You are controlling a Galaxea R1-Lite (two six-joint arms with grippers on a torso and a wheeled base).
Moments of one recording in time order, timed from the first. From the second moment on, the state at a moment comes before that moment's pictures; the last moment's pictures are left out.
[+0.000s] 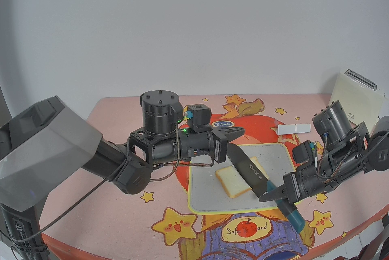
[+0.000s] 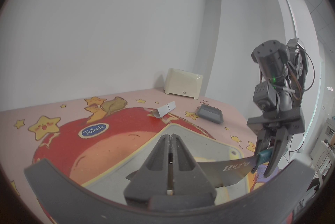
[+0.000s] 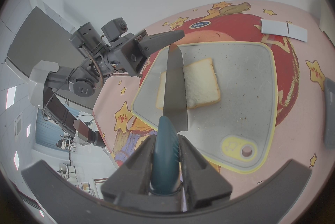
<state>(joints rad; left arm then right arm) -0.64 2.15 -1.11 -0.92 -0.50 -0.12 0.56 1.64 -0.87 0.21 0.39 0.35</state>
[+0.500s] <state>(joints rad) -0.60 1.93 -0.89 -0.95 -0.45 -0.12 0.56 1.63 -0.88 0.20 0.37 0.35</state>
